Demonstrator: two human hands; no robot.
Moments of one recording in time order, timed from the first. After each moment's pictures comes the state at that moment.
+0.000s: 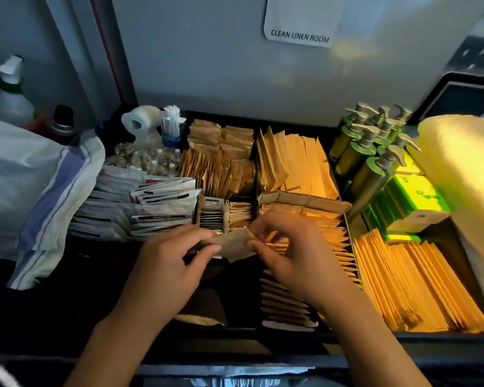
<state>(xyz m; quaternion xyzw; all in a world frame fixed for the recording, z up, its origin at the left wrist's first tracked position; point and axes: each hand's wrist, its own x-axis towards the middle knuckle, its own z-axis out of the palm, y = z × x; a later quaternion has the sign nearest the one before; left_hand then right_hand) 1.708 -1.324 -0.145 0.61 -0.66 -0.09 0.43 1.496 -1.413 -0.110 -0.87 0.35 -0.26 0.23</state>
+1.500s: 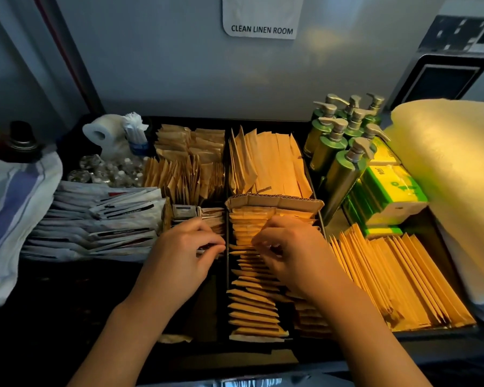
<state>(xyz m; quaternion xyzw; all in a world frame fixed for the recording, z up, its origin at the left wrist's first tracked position) 1.664 -1.383 -0.150 0.62 -0.70 -0.11 0.34 1.444 -1.451 -0.128 -0.89 0.41 -0.15 0.14</state>
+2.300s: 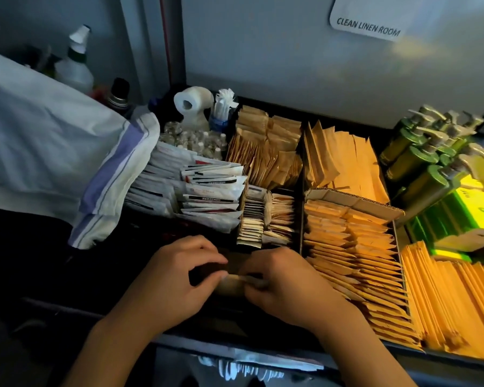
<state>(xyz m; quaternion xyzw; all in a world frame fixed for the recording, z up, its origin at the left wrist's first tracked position) 1.759 -1.272 -0.178 0.64 -0.66 -0.18 0.36 1.554 -1.383 -0.148 -0.95 0.24 -0.02 0.21</state>
